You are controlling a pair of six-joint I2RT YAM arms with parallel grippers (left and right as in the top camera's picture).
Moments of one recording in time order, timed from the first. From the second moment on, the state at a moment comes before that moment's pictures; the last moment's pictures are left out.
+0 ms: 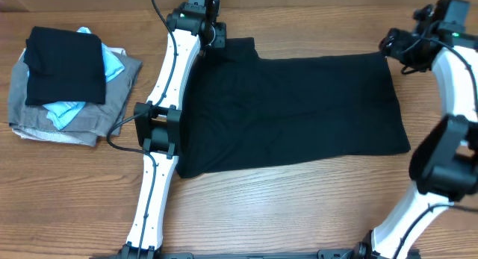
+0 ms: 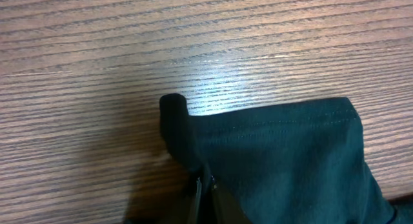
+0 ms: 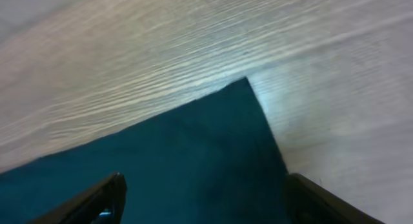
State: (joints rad) left arm -0.23 2.83 2.86 -1.06 0.10 -0.21; right arm -0.29 2.12 1.81 -0.71 -0.21 0.09
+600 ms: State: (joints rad) left arm -0.23 2.83 2.86 -1.07 0.10 -0.21; right arm -0.26 2.29 1.81 -0.49 -0.20 -0.11
